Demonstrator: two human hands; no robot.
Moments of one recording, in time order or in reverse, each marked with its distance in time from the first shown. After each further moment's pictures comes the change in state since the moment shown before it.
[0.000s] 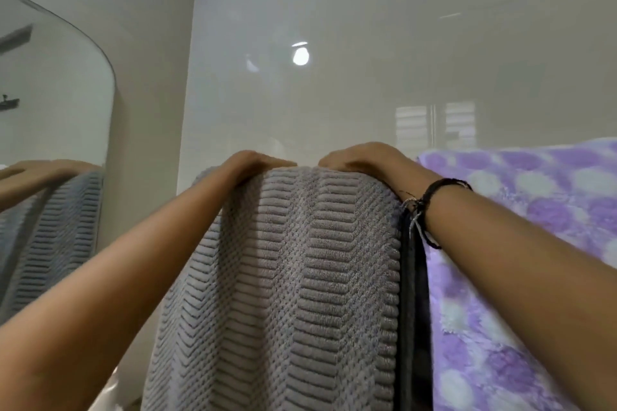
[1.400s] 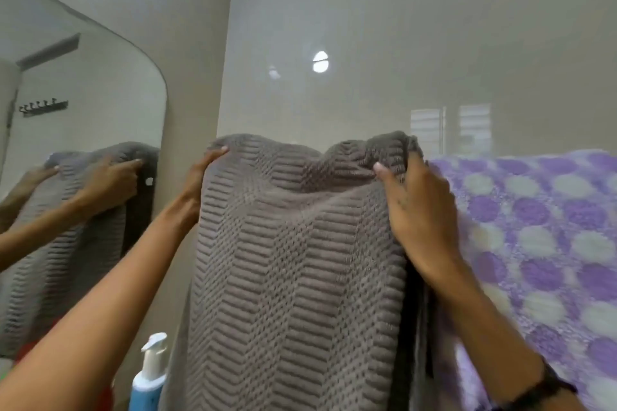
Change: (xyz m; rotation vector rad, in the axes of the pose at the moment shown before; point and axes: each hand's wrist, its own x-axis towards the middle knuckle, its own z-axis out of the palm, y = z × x) left_hand -0.062 -0.116 0.018 -1.369 0.276 0.697; right_hand -0.106 -0.007 0.056 0.135 0.999 -0.088
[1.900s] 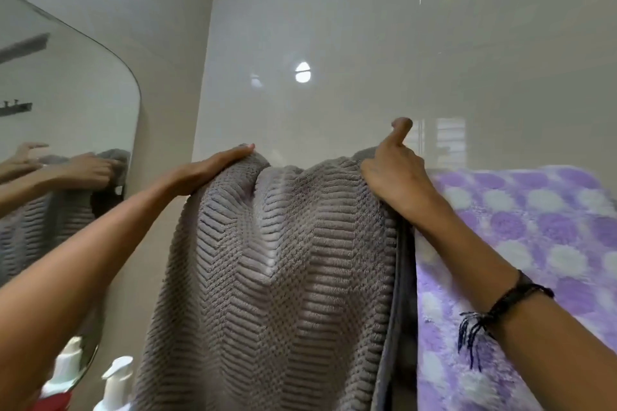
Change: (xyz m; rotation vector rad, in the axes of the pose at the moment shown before) left_hand 0.042 0.018 0.020 0.912 -0.225 -0.154; right_hand 0.065 0.000 0.003 -0.122 -0.353 0.151
